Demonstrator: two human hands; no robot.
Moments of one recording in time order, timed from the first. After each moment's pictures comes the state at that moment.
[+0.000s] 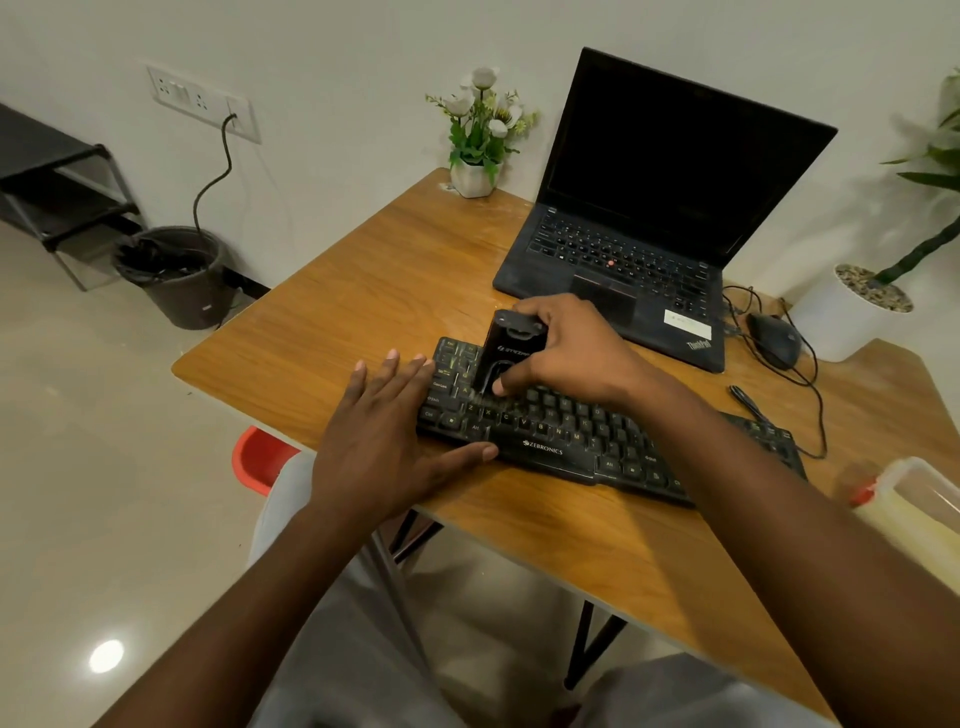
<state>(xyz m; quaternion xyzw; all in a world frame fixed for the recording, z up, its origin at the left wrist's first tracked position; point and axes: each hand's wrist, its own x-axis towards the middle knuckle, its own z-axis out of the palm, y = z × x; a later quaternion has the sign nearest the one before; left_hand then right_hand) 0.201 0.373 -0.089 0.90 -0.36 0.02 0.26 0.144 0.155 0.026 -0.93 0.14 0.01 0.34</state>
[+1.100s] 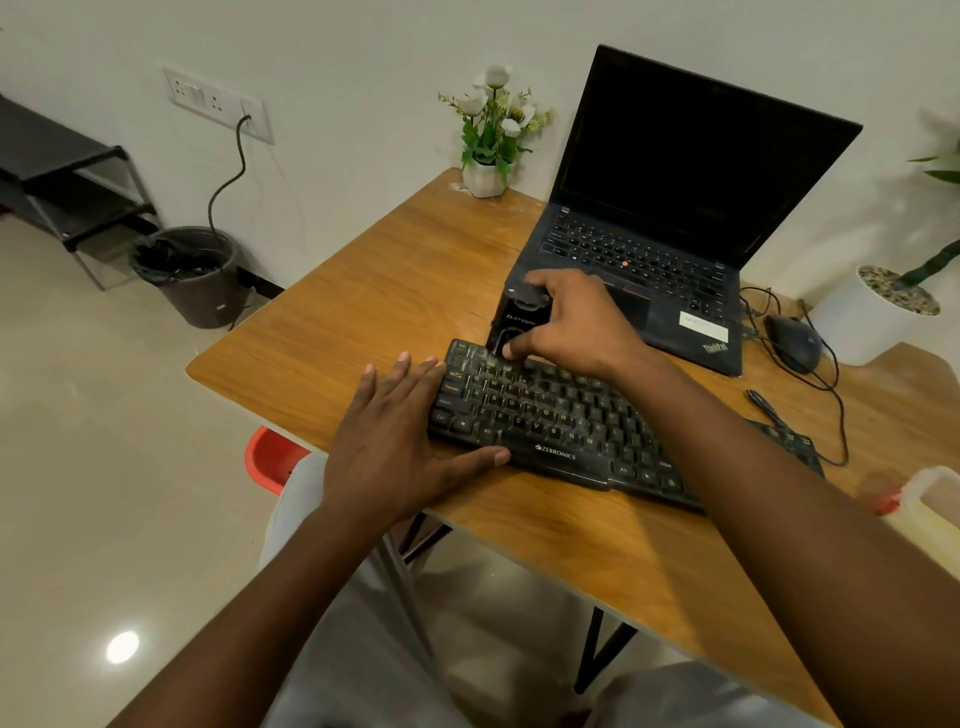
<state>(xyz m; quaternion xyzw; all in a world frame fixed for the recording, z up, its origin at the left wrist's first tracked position) 0.200 0.373 -0.089 0.89 -0.35 0.02 0.27 0.177 0.142 0.016 -0.94 0.15 -0.05 0.29</state>
